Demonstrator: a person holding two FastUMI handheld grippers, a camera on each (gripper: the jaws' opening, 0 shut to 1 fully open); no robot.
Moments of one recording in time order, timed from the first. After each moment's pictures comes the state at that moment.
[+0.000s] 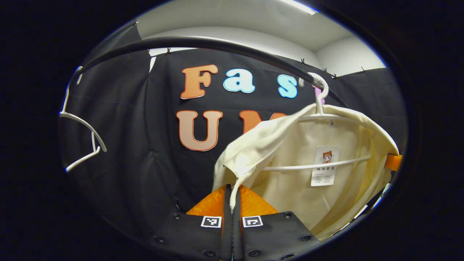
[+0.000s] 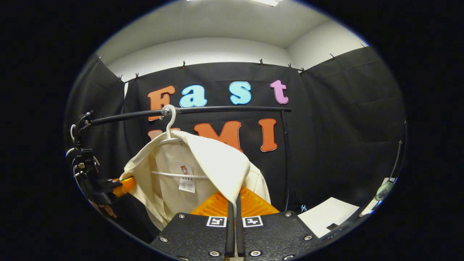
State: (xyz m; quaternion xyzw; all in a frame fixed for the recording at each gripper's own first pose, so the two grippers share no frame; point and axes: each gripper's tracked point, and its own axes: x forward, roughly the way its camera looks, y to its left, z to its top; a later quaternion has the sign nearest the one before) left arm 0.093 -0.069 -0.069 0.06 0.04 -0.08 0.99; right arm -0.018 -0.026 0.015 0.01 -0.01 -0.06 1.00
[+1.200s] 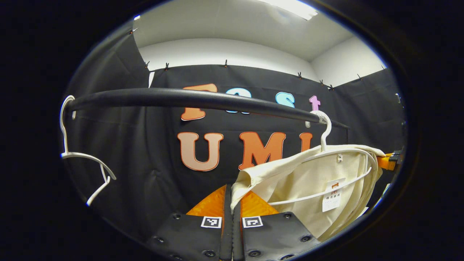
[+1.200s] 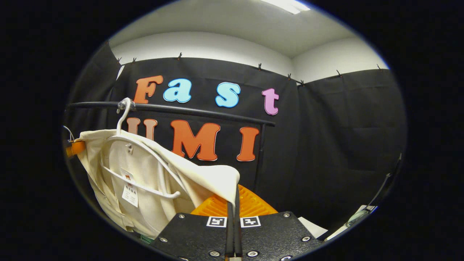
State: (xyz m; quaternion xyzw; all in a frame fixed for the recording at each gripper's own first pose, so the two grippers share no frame) left arm 0.089 -0.061 -0.007 0.09 -0.01 -0.11 0.99; right arm 0.043 -0.136 0.036 -0.07 0.01 -0.11 0.99
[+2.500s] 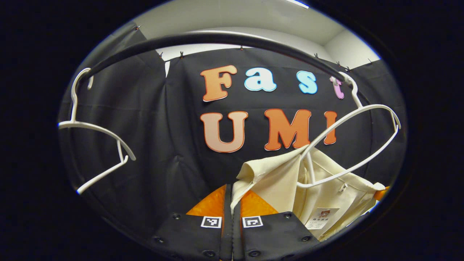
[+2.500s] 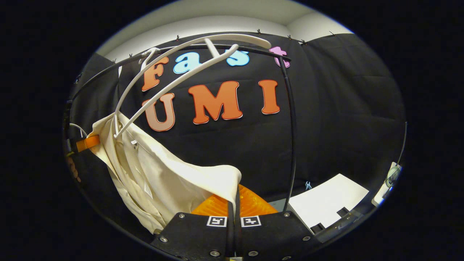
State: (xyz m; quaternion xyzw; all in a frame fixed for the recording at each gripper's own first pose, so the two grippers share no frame) left arm 0.106 0.012 -0.084 0.09 0.05 -0.01 0.99; right arm 0.034 -0.041 -0.156 0.02 0.11 -0.05 0.99
